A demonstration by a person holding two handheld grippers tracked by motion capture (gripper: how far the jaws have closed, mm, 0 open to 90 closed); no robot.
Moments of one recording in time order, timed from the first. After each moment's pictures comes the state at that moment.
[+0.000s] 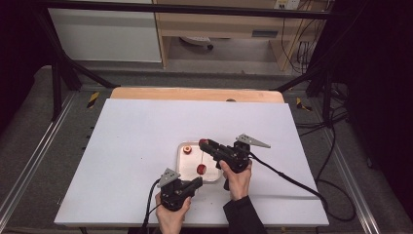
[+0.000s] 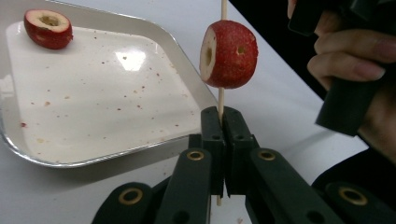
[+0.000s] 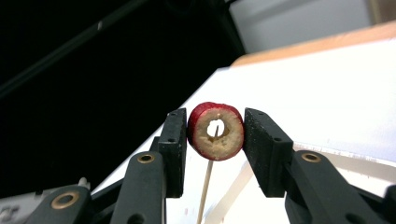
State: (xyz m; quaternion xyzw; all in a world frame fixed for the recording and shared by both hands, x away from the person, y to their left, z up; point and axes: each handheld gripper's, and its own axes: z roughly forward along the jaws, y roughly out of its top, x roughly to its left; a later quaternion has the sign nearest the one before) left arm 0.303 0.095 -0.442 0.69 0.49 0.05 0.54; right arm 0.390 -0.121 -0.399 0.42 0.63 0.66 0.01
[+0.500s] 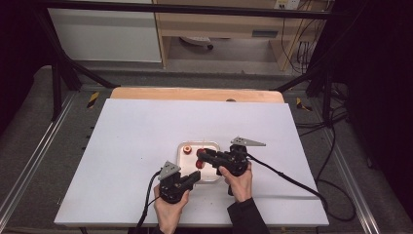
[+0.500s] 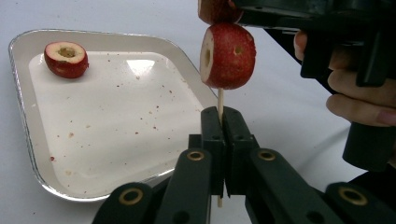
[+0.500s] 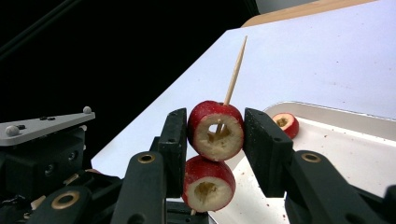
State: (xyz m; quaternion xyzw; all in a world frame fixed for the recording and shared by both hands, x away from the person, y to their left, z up) left arm 0.318 0.097 -0.431 0.70 0.48 0.07 0.53; right arm 0.387 -0.120 -0.405 0.40 0.68 0.61 -0.04
